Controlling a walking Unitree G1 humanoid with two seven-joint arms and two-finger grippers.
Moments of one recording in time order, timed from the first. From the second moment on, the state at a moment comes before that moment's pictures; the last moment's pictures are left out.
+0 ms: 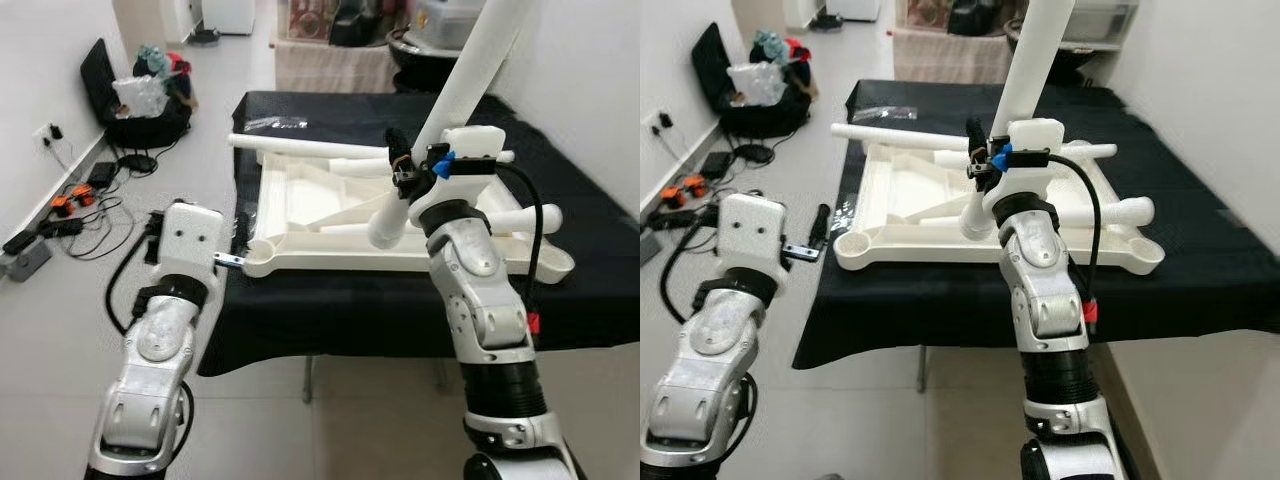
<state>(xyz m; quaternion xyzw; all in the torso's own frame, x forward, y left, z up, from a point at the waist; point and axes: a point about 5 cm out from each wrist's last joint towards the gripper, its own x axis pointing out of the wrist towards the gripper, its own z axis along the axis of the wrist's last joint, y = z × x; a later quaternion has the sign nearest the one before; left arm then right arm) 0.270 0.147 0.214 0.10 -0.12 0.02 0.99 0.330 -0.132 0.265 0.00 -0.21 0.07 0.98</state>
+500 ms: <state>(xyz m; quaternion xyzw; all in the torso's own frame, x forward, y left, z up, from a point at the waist) 0.269 0.144 0.207 0.07 -0.10 0.02 0.99 0.327 -0.121 0.264 -0.01 -0.21 0.09 0.97</state>
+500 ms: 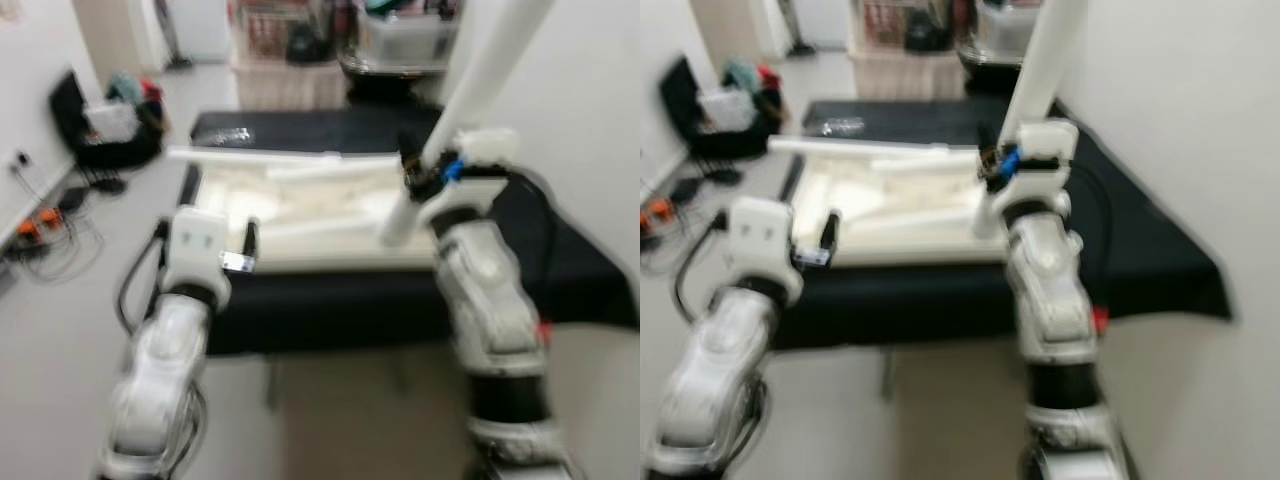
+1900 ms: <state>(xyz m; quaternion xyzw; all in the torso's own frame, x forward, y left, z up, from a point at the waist) 0.269 0.131 0.210 0.00 -0.10 0.00 0.99 0.382 -0.124 0.317 -0.01 -0.18 0.17 0.97</state>
